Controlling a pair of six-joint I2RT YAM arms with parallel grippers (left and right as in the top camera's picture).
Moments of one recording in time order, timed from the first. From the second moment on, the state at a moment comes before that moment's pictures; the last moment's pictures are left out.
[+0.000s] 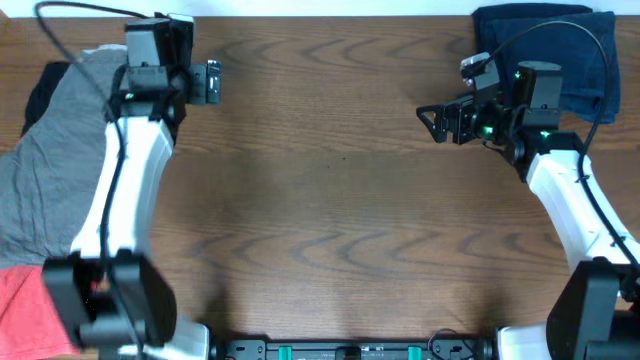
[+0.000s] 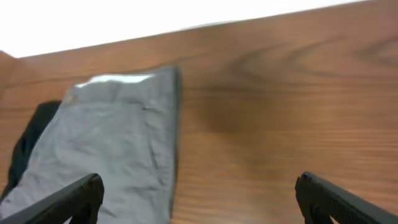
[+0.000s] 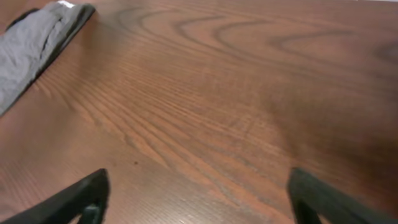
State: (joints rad) left arm 0.04 1.72 1.42 -0.45 -0.13 0.18; right arm -0.01 1.60 1.11 -0.27 -0.60 -0.08
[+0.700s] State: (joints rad) left arm 0.22 2.05 1.42 -0.36 -0.17 0.31; right arm 0.07 1.60 1.11 -0.29 -0.48 -0.08
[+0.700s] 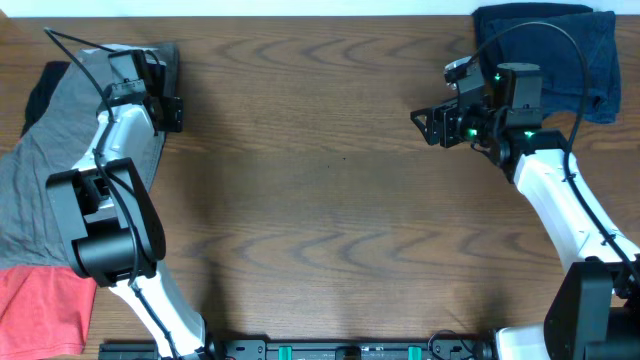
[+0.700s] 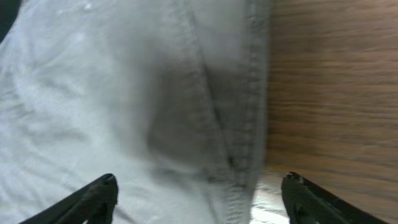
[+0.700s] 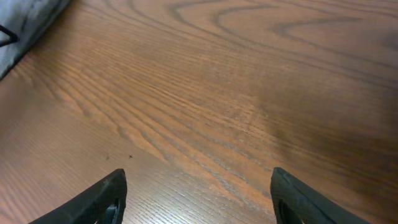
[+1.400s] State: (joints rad) left arm 0.21 2.13 1.42 -0.34 -0.14 0.33; right arm 0.08 1.60 1.11 -0.29 -0.42 -0.08
